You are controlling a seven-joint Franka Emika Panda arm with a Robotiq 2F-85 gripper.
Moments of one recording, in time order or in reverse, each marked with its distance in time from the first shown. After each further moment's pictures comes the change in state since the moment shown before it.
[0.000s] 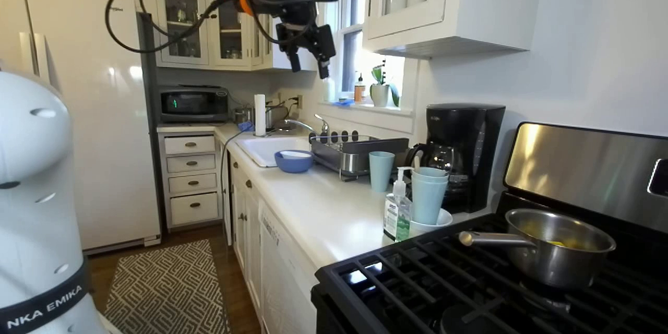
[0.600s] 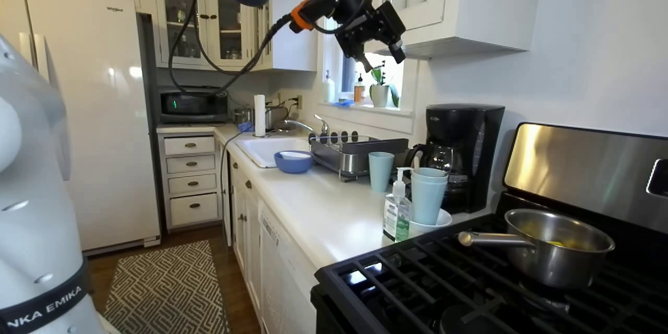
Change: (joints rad) arm -0.301 0.144 0.095 0.039 -0.401 0.315 0.219
